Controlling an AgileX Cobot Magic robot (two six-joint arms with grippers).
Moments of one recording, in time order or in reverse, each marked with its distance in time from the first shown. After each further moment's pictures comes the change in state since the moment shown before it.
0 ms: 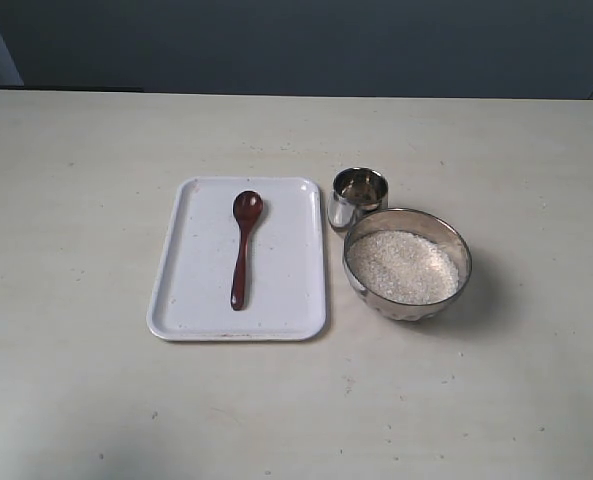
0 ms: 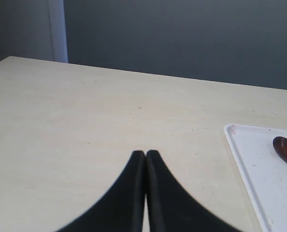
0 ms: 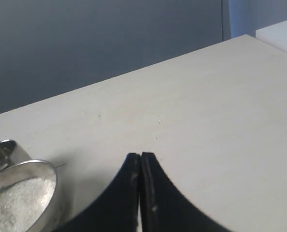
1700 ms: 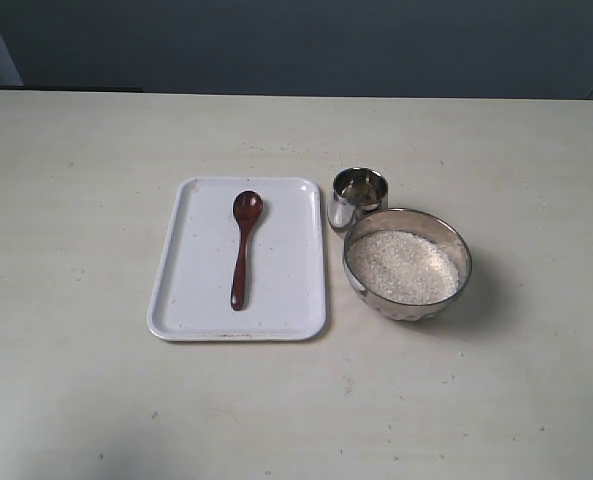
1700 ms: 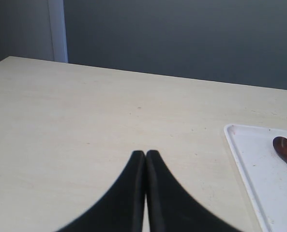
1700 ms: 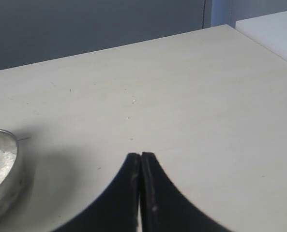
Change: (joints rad) left arm 0.000 0.000 0.000 0.000 0.000 0.000; right arm -0.221 0.000 0.028 0.602 0.022 -0.756
